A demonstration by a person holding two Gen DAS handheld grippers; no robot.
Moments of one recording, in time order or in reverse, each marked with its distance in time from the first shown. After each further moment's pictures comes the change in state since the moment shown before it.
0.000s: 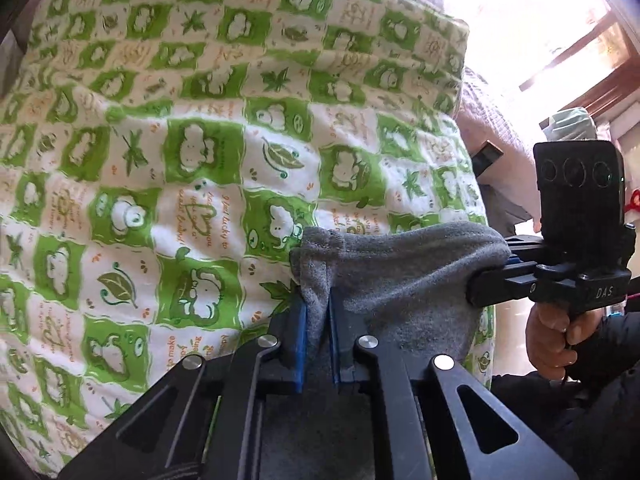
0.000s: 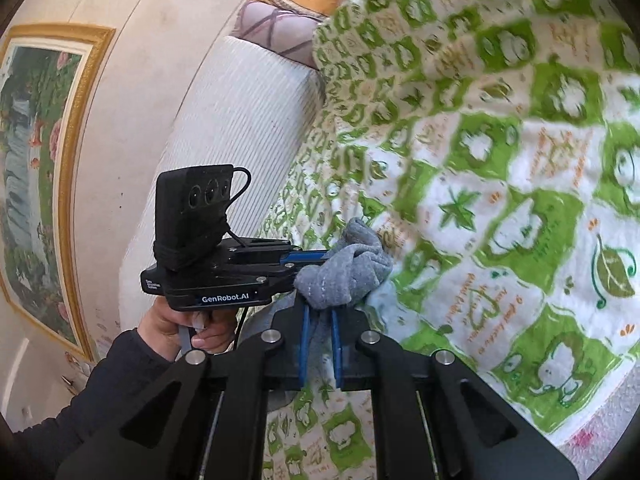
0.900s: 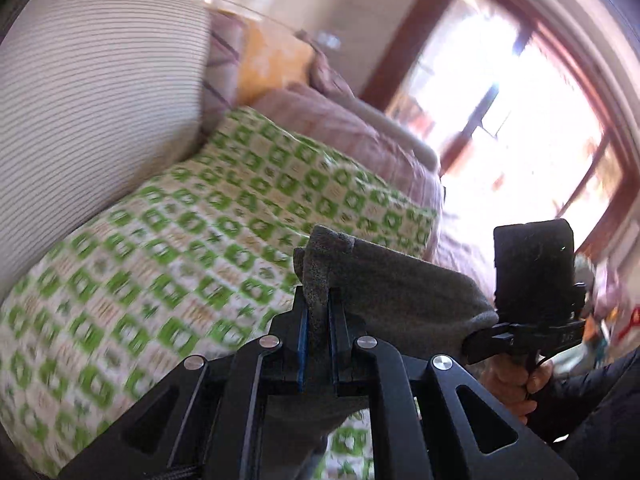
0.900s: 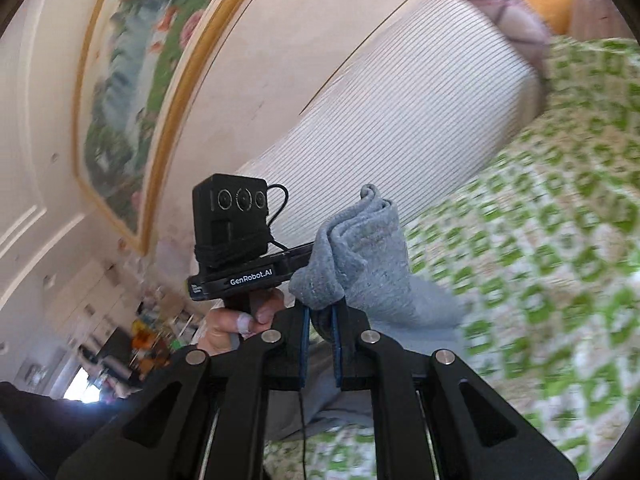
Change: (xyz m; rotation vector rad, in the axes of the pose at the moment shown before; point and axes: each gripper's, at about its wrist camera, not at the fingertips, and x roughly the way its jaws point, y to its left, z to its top) left arm -0.226 0.004 -0.192 -0.283 -0.677 0.069; right arm 0.052 0.201 -0.036 -0.378 0.173 0.356
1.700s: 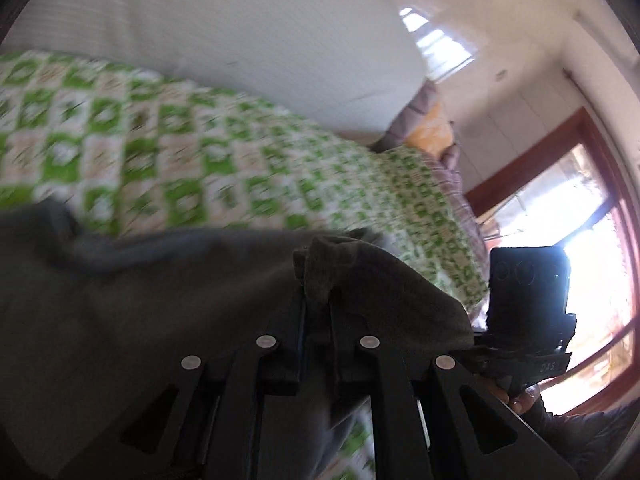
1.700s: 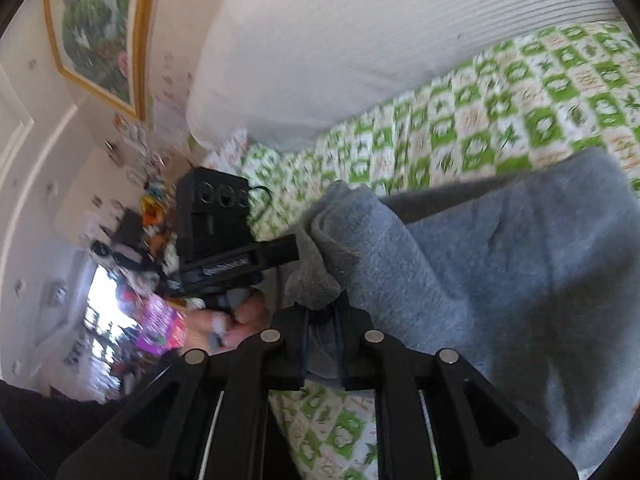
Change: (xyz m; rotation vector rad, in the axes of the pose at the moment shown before) left arm -0.133 0.127 -0.224 -0.575 -0.205 0.180; right arm 0.224 0.035 -0.115 -0.055 0.568 0.032
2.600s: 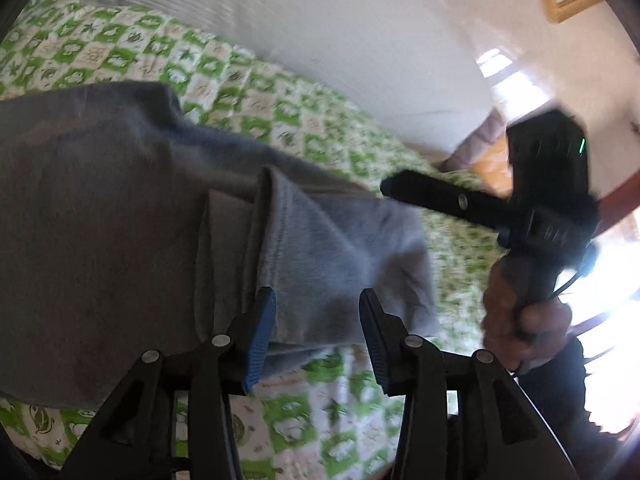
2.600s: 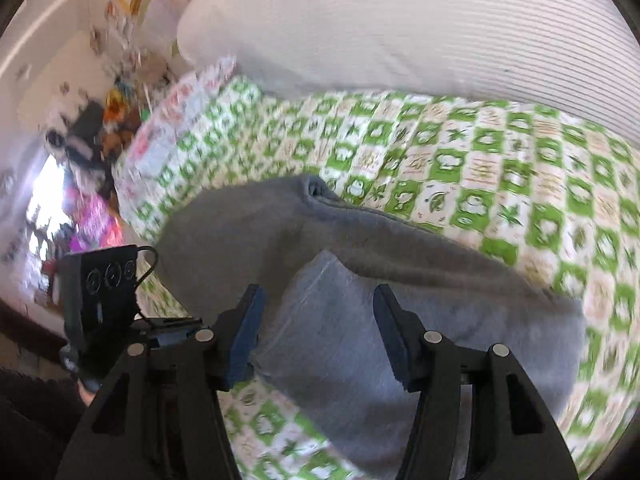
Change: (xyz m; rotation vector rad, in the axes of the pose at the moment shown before) left arm -0.016 -0.049 -0.079 -0.220 -0.110 0.280; right arm 0.030 0.027 0.059 -0.310 0.267 -0.210
